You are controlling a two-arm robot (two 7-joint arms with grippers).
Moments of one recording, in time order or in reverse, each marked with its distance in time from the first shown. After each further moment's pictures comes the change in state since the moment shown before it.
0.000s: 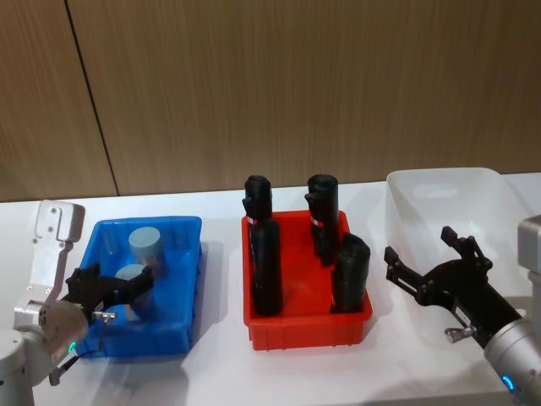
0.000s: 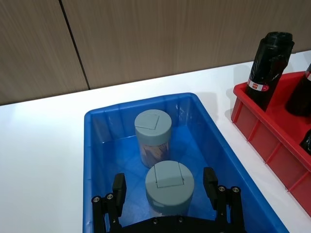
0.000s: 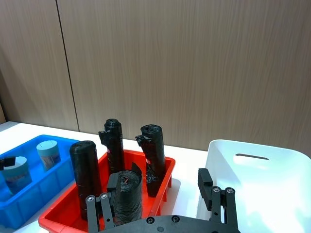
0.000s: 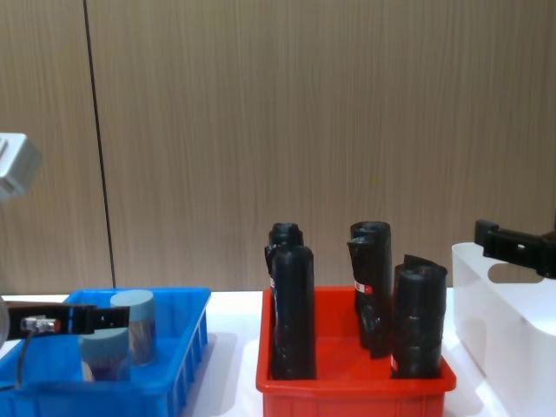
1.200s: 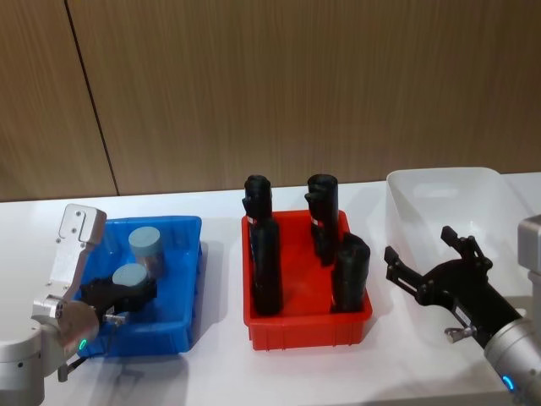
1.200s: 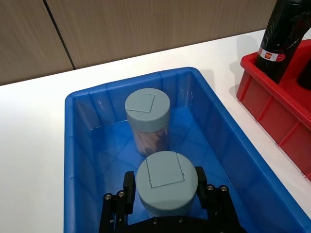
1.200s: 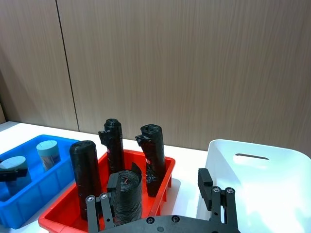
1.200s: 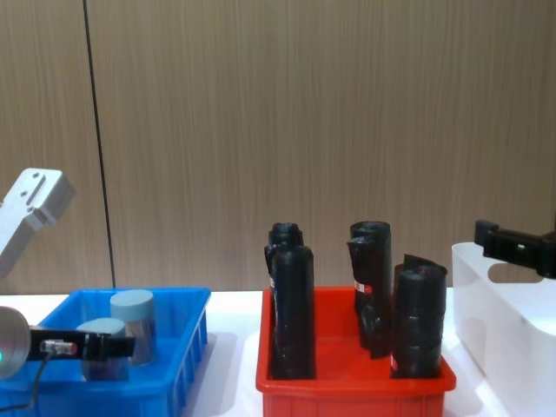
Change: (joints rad) left arm -0.105 -0.051 0.016 0.187 0.088 0.032 -0.087; right arm 0.000 0.000 0.000 0.000 0.000 0.000 0.000
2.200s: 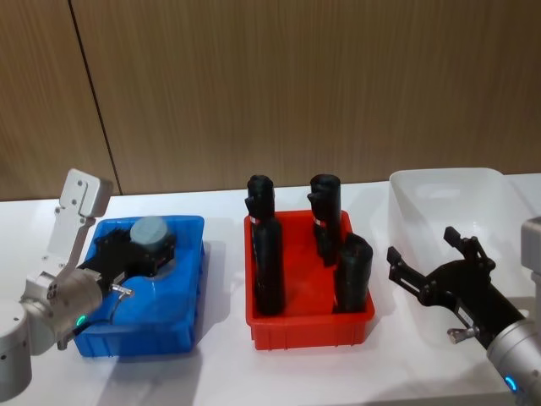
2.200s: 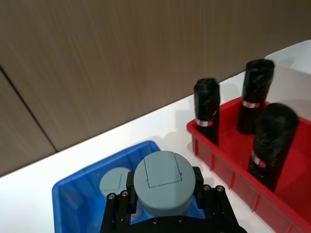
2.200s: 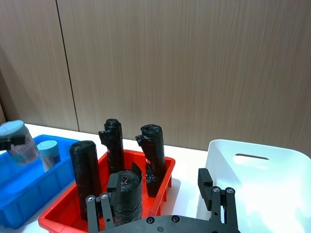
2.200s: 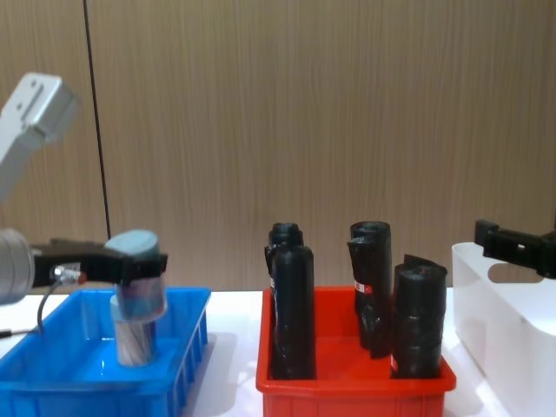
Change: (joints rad) left arm 0.048 0.052 -0.020 -0.191 0.058 -0.123 -0.149; right arm 0.000 0.000 0.000 0.000 0.000 0.000 0.000
